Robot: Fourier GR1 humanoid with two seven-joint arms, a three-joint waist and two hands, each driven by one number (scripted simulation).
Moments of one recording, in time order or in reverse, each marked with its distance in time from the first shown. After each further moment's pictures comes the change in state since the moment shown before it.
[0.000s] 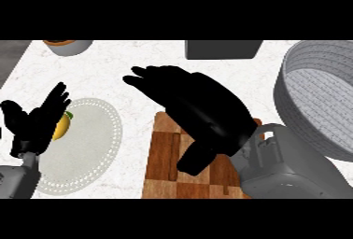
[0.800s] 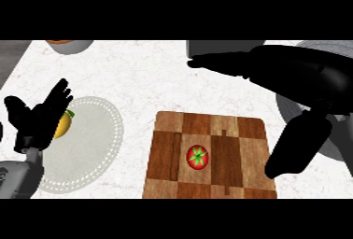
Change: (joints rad) left arm -0.031 -0.029 0.023 0.017 -0.032 -0.015 0.005; right arm -0.036 -0.203 -0.313 -0.039 -0.561 0.472 0.245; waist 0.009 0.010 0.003
